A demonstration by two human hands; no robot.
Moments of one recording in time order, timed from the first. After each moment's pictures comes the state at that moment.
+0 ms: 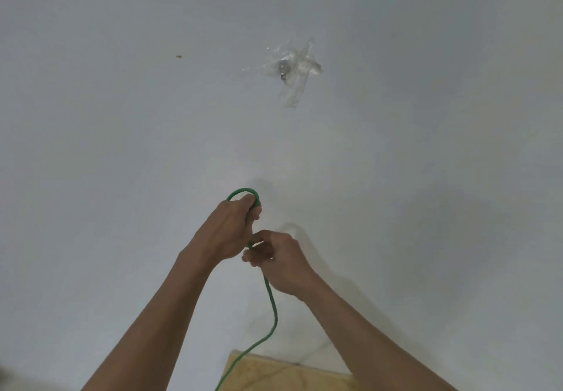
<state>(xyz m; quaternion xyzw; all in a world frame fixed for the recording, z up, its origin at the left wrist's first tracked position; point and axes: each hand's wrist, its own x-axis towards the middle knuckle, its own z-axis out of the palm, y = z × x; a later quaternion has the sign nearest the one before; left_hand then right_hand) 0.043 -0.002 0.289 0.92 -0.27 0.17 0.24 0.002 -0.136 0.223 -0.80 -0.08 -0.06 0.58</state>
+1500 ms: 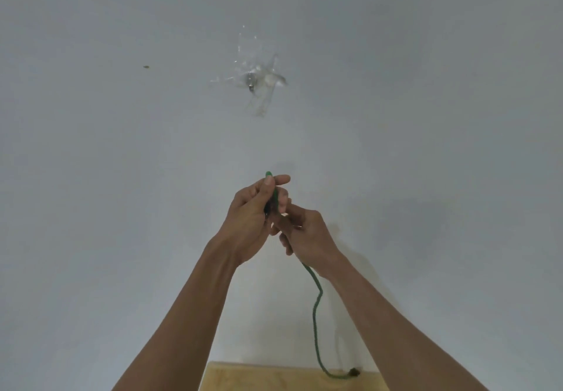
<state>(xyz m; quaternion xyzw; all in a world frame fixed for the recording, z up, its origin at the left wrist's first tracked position) -0.007 -0.074 0.320 0.56 -0.29 -0.10 0.77 -0.037 -0.203 0.274 -0.77 -0.04 -0.18 0.62</state>
